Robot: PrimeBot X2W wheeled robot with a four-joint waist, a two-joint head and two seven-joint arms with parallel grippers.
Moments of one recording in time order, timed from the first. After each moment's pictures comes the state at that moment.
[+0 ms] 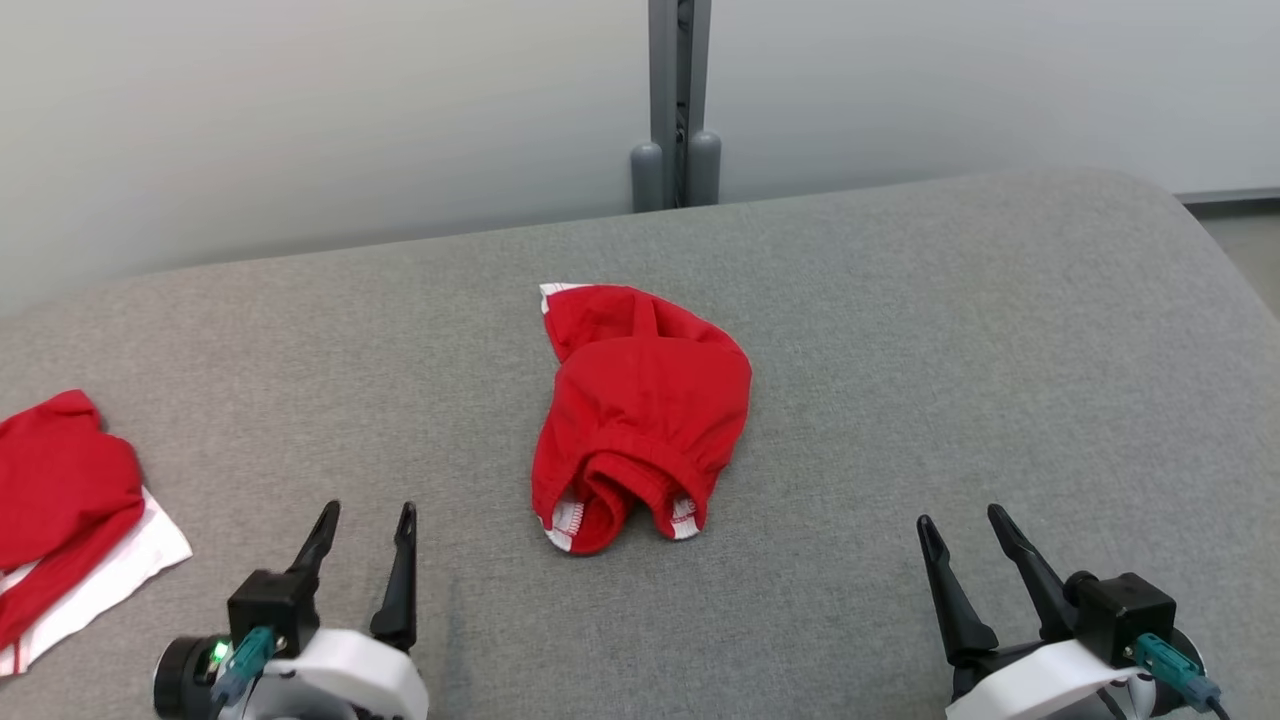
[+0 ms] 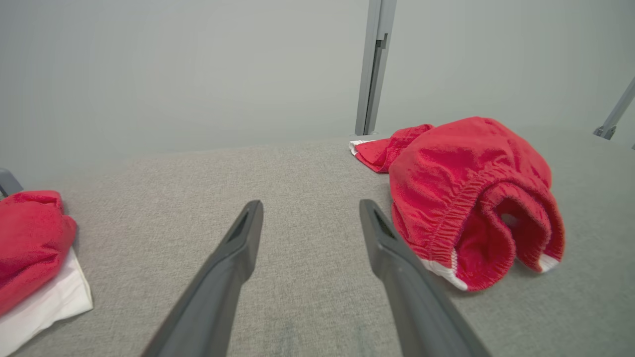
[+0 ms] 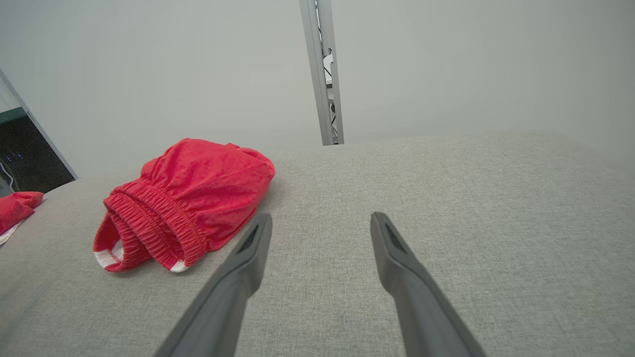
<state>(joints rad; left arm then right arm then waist) -0.15 0.08 -0.13 0.47 -0.19 -0.01 -0.26 -0.08 -0.07 0.16 0.35 0.25 0.13 -0.26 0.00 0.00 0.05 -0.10</state>
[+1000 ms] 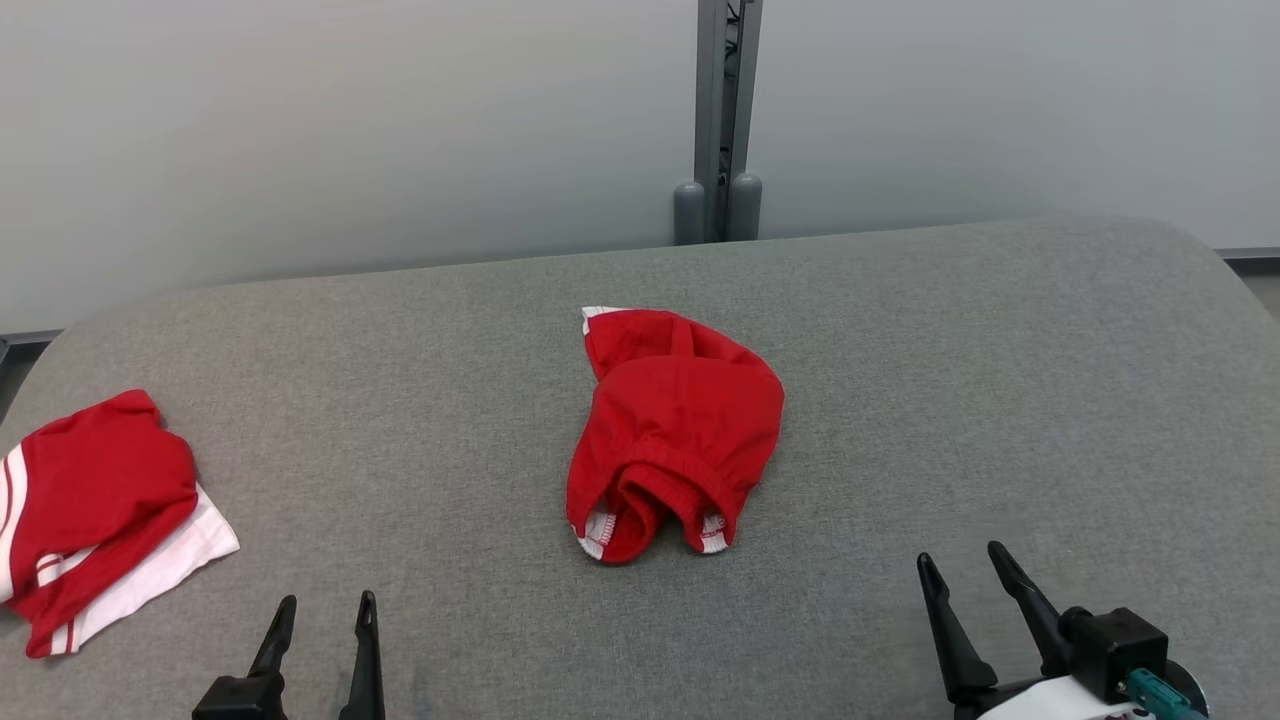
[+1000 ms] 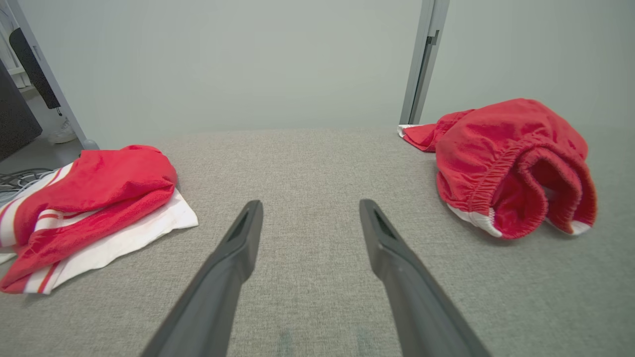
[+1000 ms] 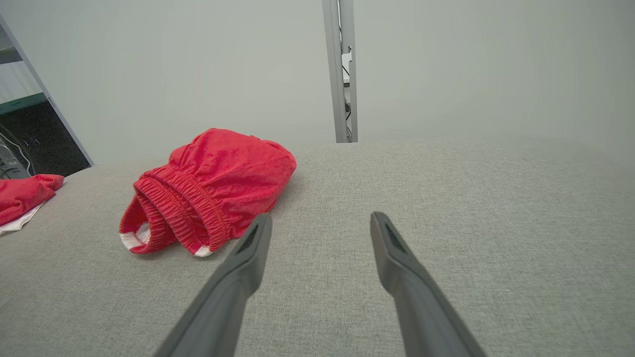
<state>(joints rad) 0.09 0.05 0.01 0.31 -0.11 0.02 -0.26 -0.01 -0.05 0.14 0.34 0.20 0.13 -0.26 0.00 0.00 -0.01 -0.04</state>
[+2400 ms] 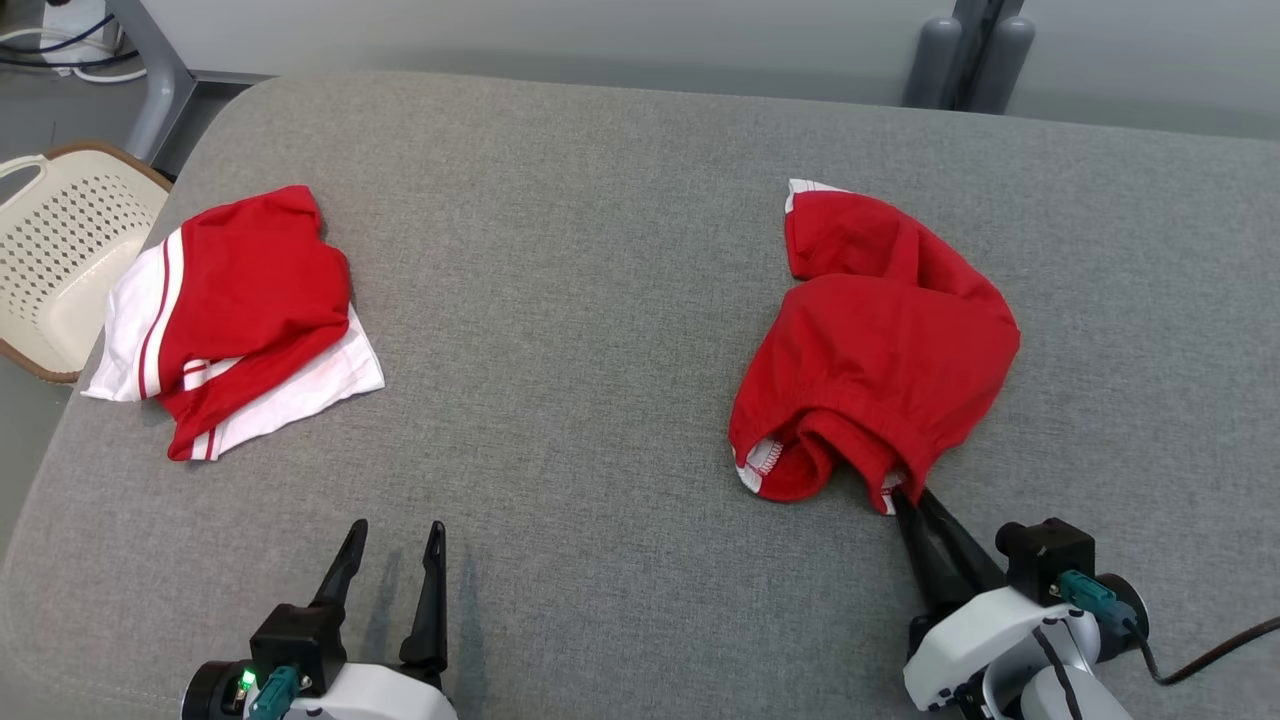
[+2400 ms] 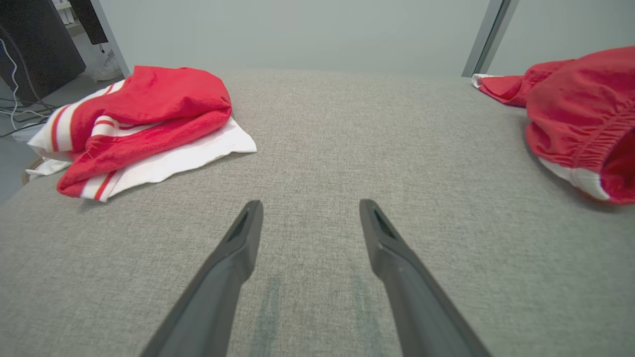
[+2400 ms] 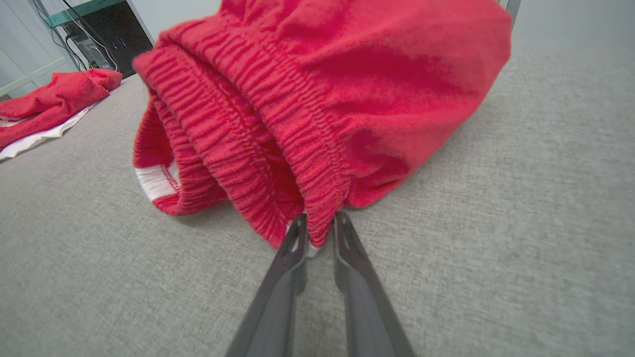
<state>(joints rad) -0.02 0.05 -0.12 0.32 -0.17 0.02 -0.26 -0.25 -0.05 0.24 0.58 0.21 0.13 -0.26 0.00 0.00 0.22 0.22</state>
